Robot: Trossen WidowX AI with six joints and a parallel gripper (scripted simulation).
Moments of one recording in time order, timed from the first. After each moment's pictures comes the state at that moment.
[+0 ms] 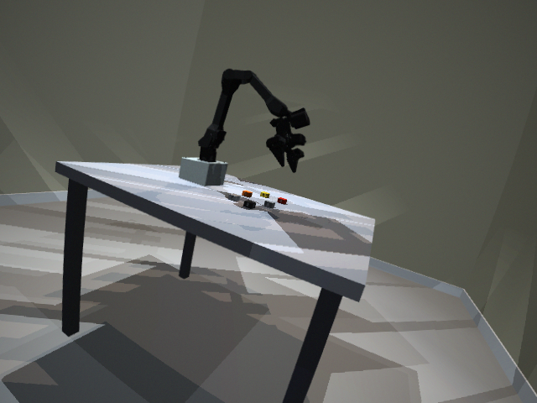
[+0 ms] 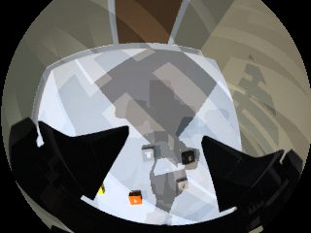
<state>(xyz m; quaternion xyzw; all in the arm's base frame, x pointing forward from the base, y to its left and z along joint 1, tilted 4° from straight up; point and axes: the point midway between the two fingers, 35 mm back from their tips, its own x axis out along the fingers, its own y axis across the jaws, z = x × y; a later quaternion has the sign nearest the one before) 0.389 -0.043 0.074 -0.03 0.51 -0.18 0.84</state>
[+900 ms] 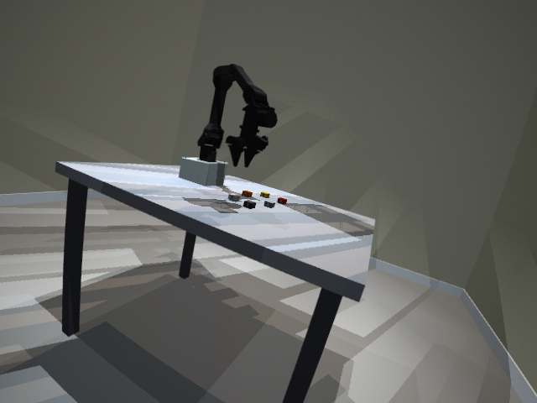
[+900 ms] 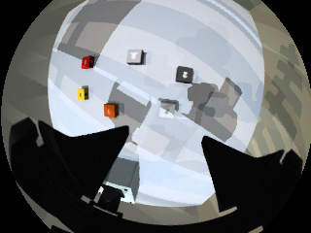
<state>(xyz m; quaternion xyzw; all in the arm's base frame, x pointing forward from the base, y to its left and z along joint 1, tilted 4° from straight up) 0.241 -0.119 0.055 -0.01 0.72 -0.02 0.69</state>
